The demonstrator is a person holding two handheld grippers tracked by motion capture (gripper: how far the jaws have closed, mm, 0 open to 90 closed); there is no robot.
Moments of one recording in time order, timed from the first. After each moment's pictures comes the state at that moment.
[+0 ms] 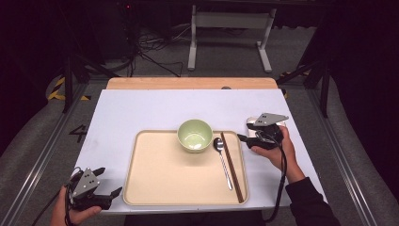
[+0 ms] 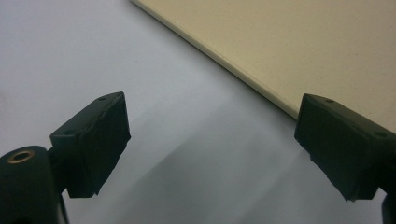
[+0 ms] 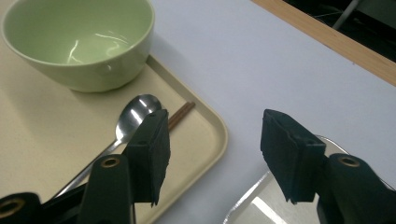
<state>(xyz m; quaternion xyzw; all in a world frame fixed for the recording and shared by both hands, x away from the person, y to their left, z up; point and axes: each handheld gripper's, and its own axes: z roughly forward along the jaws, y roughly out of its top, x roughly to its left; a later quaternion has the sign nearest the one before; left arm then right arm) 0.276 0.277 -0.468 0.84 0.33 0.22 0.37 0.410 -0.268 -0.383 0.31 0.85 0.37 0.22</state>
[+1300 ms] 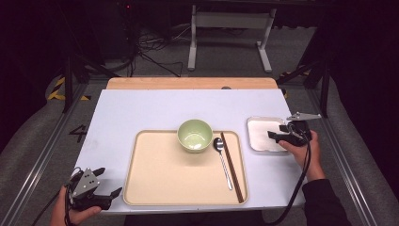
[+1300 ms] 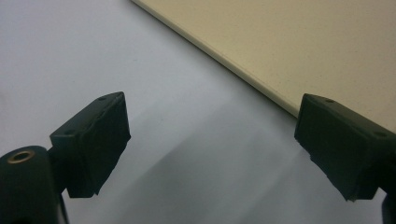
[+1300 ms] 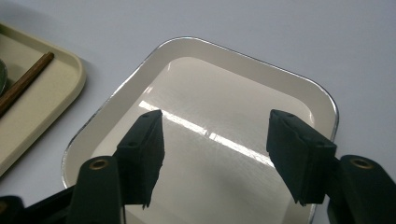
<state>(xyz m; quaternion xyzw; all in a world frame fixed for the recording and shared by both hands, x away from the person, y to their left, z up) 0.276 0.277 -0.468 0.84 0.33 0.22 0.37 0.432 -0.374 -0.413 0.48 0.78 0.34 0.21</state>
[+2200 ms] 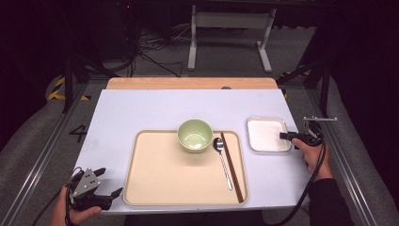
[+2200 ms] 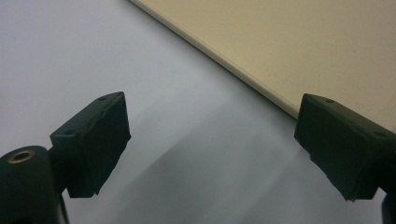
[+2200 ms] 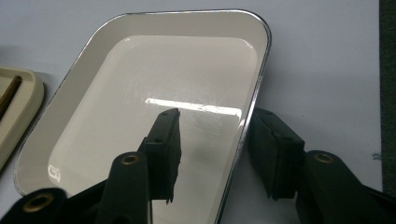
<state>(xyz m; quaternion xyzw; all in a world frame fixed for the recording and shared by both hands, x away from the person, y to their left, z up) 0.277 0.277 -0.469 0.84 0.33 0.21 0.37 0.445 -0.434 -0.442 0.58 0.71 0.38 0.10</state>
